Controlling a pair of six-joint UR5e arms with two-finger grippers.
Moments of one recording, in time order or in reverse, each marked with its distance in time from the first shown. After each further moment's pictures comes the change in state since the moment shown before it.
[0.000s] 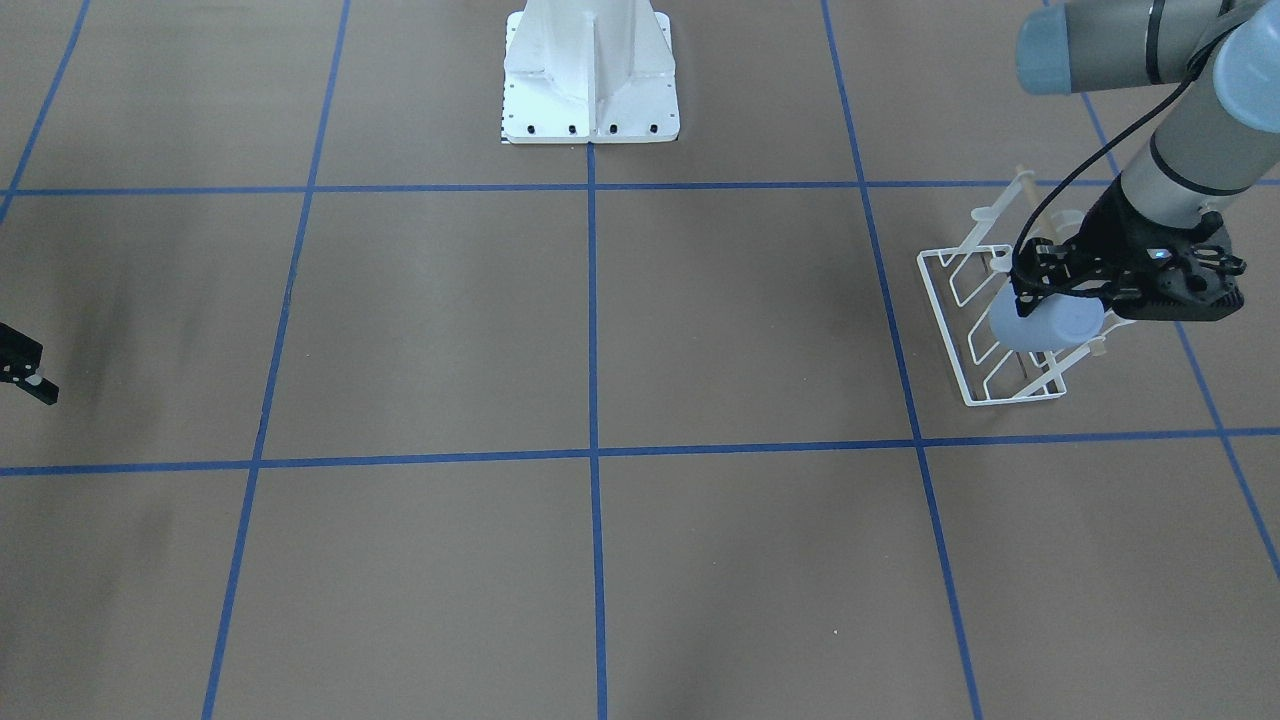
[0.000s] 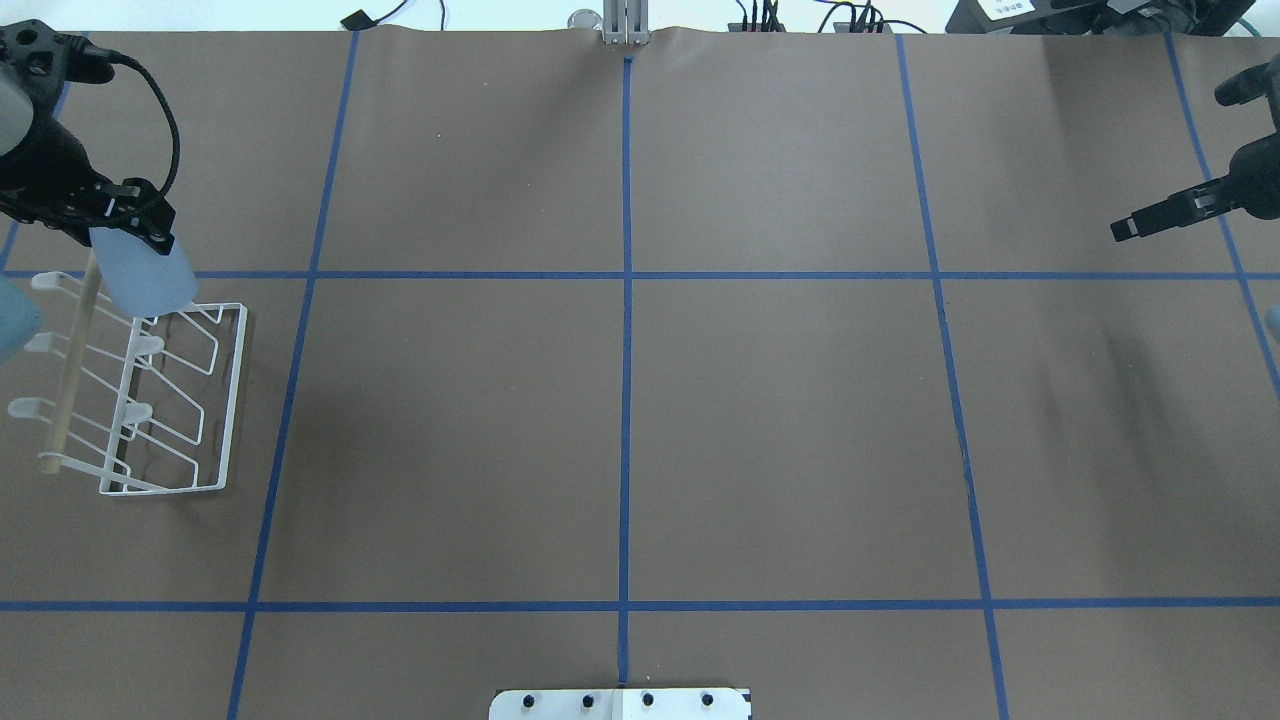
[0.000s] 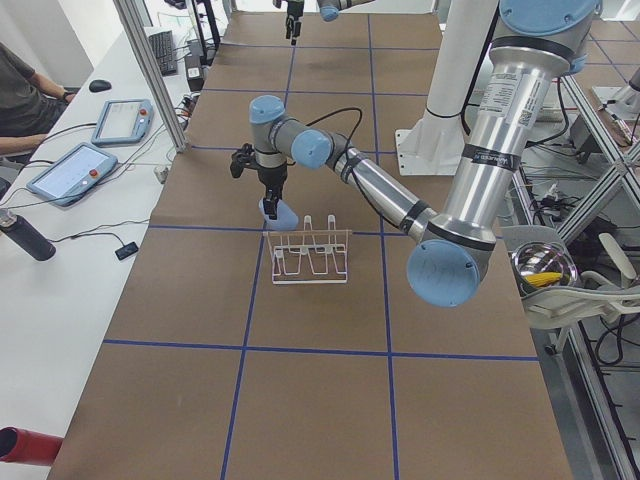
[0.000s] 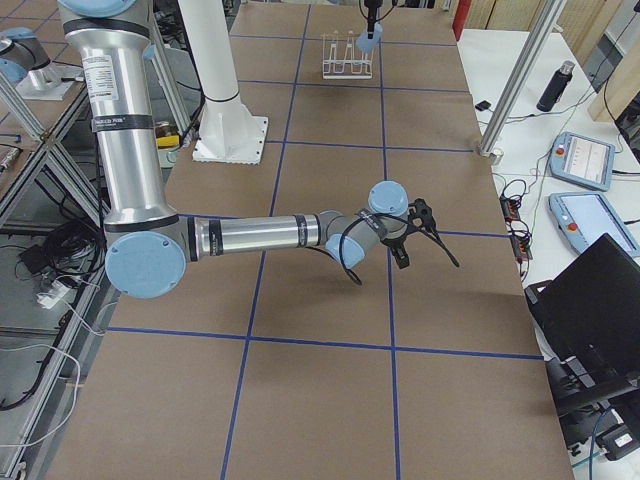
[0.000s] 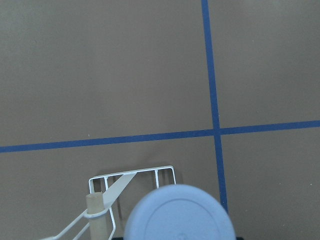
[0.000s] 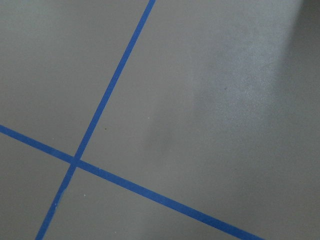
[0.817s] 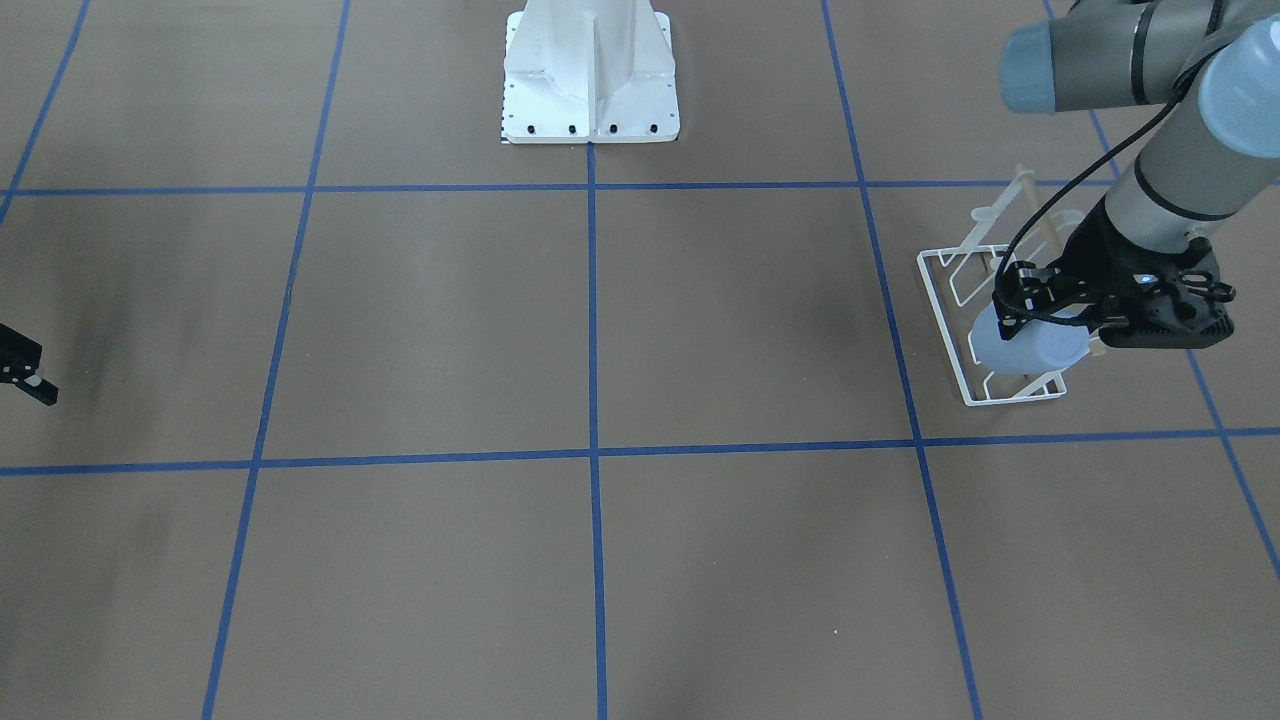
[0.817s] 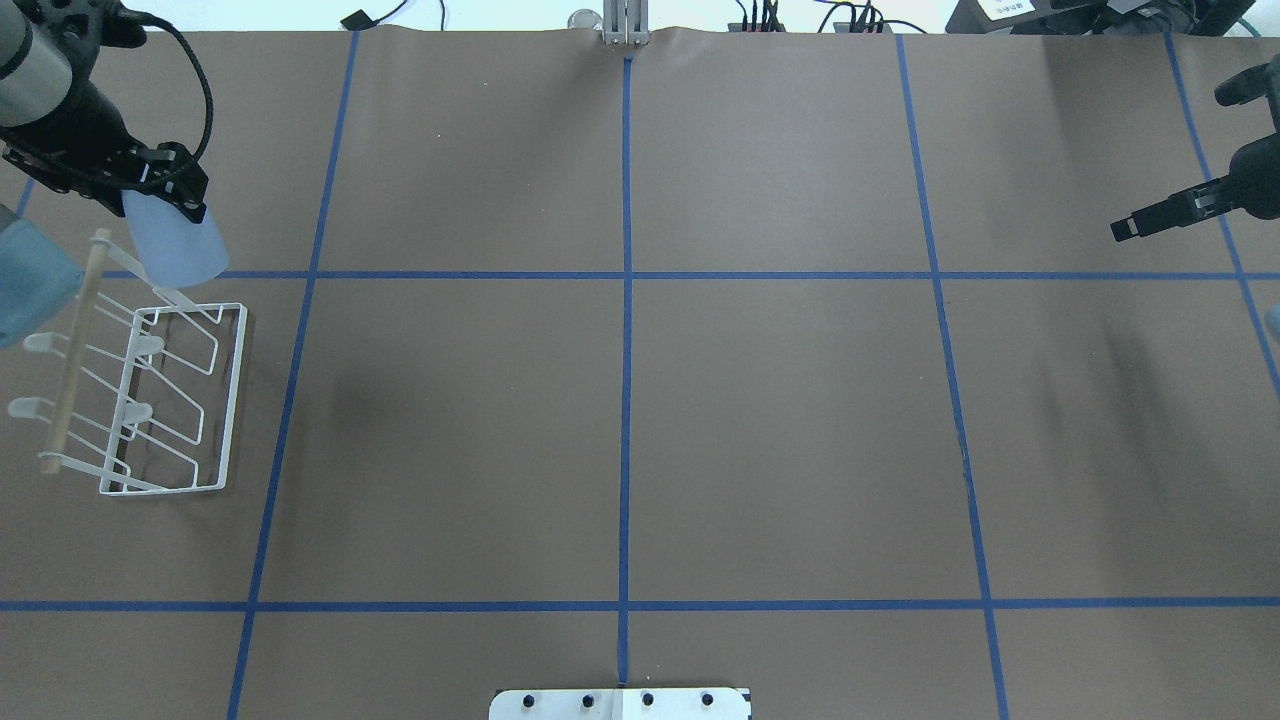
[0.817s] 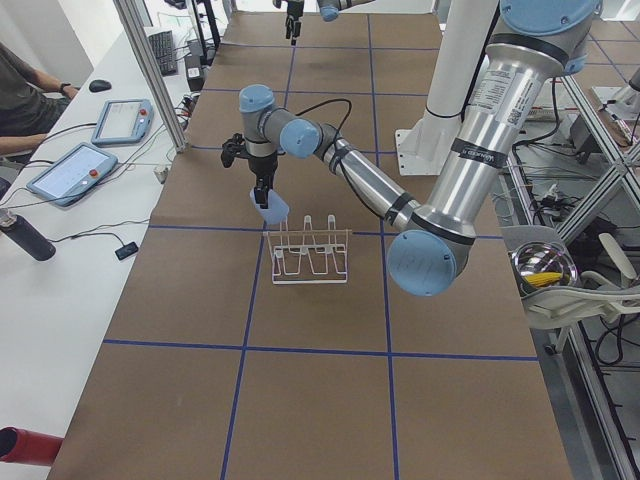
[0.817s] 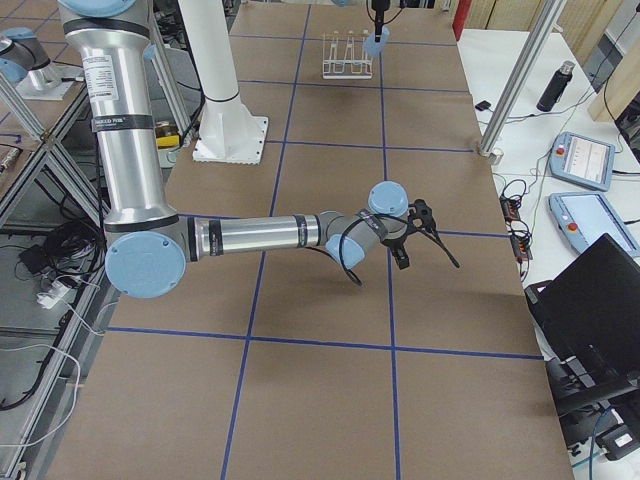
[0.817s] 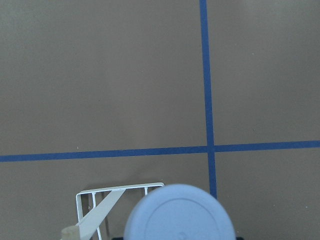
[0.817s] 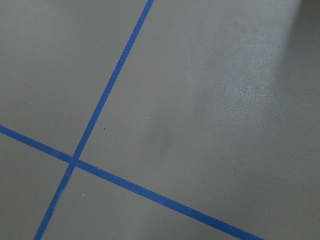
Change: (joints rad) left arm -0.008 -0.081 0.036 0.023 -0.007 -0.027; right arm 0.000 0.001 -0.001 0.000 -0.004 0.000
